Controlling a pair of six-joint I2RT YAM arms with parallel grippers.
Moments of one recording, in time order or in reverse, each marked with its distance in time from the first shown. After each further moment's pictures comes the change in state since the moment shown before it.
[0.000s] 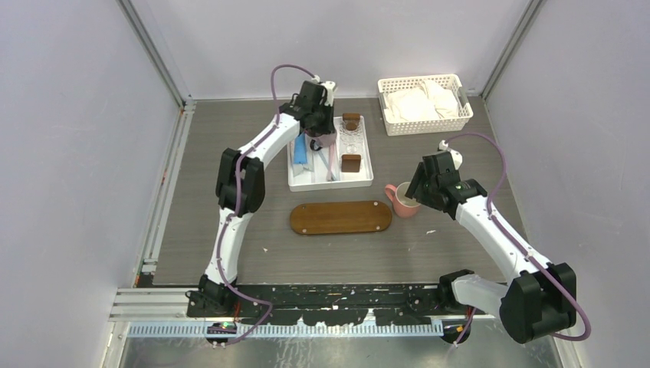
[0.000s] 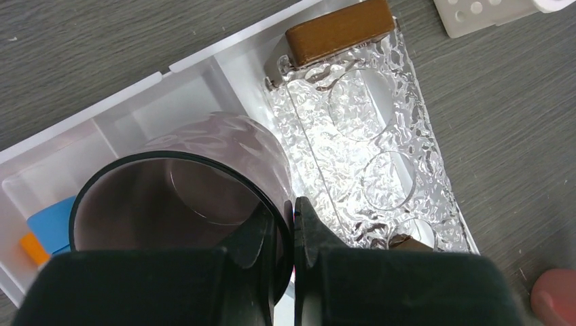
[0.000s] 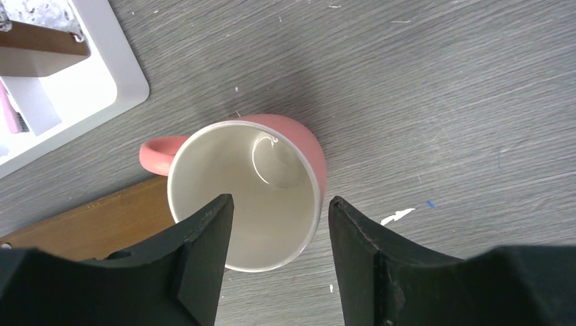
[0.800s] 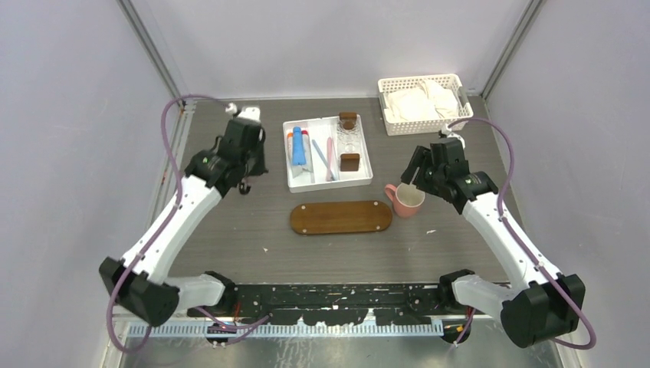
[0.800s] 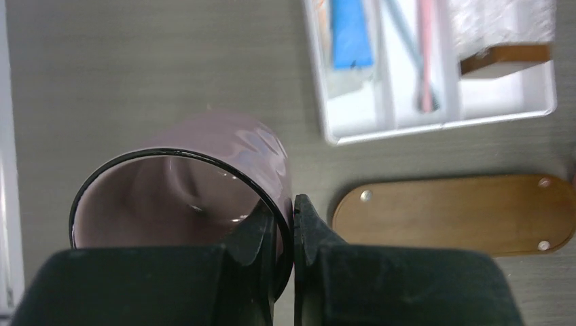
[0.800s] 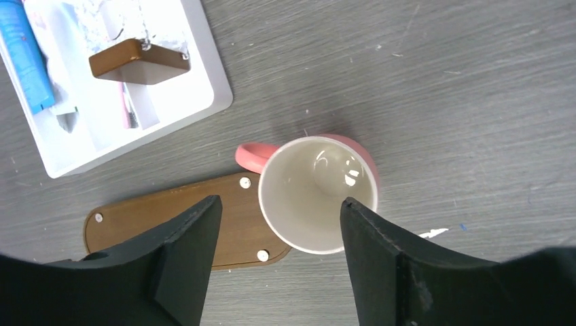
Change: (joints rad) left arm -0.014 -1.012 -0.703 -0.326 -0.443 -0.114; right arm -0.001 -0.048 0.121 -0.024 -0.087 -0.024
